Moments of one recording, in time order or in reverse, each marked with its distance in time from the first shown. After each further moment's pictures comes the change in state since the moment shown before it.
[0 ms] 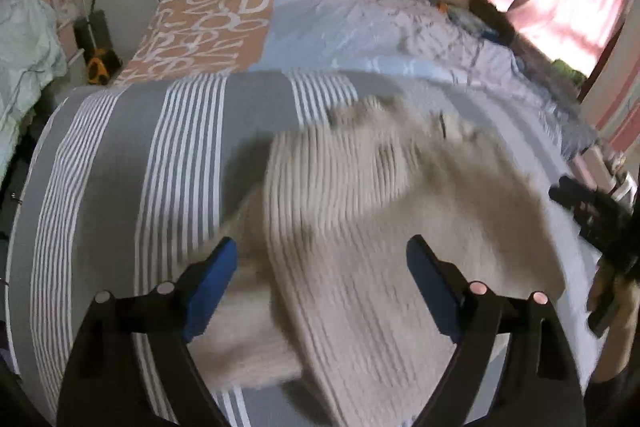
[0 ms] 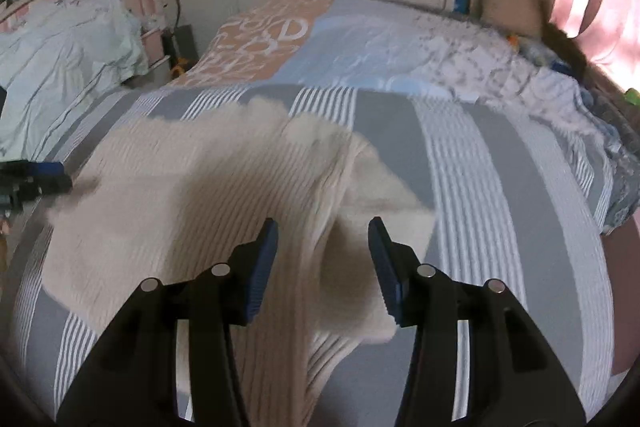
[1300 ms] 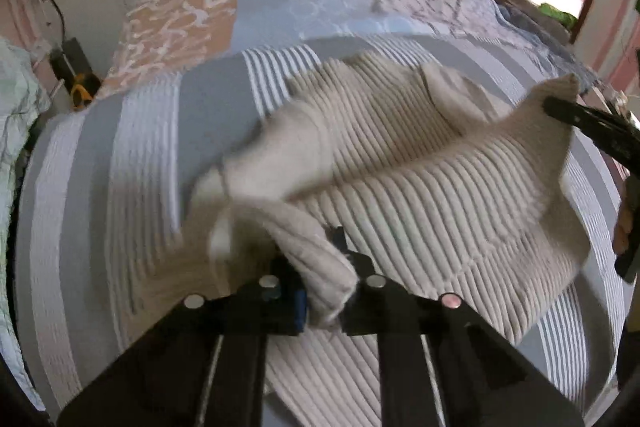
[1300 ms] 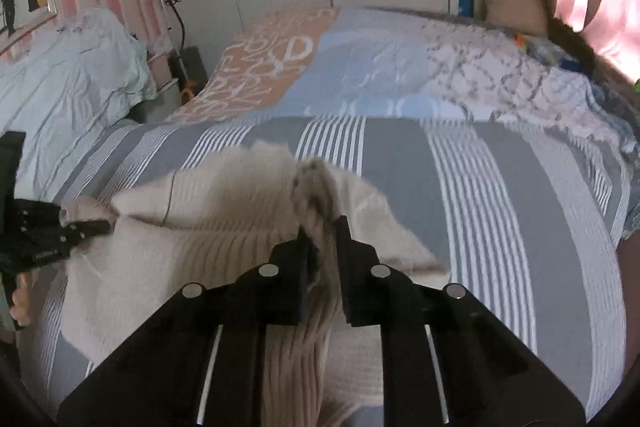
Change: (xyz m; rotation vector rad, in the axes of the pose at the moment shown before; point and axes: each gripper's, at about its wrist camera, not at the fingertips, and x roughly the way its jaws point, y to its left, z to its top) left arm 0.040 -0.027 0.014 0.155 0.063 0.037; right arm 0.016 -0.012 0.053 0.052 -0.066 0.047
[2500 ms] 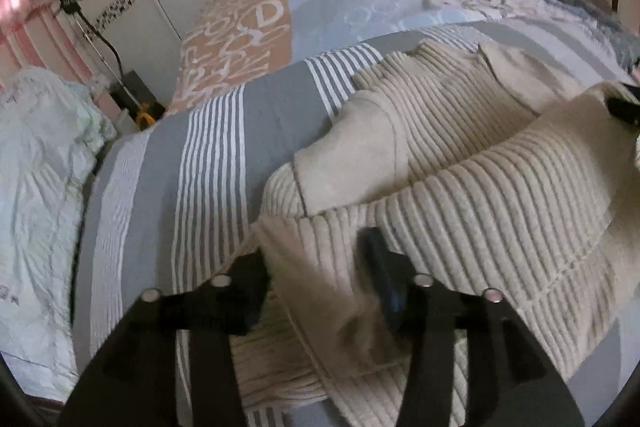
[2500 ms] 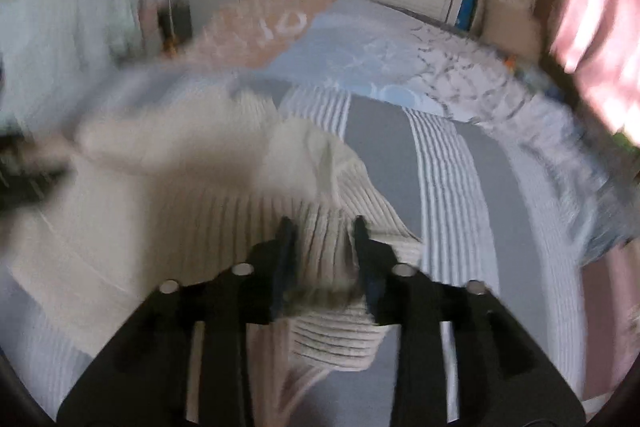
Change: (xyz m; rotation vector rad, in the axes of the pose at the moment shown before) left arm 0.019 0.005 -0.019 0.064 -0.032 0.256; right arm -0.005 0.002 -0.030 -0.100 0.040 -0.075
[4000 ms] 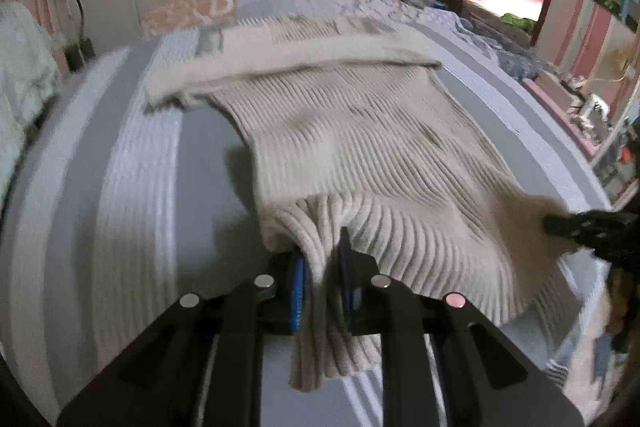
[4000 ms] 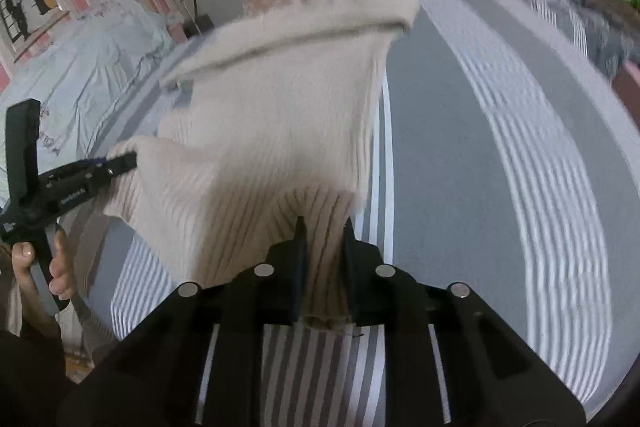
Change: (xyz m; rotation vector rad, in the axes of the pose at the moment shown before) left arm -0.191 -0.066 -0.227 -0.091 -0.103 -0.280; right arm -0.218 0.066 -0.240 0.232 0.100 0.185
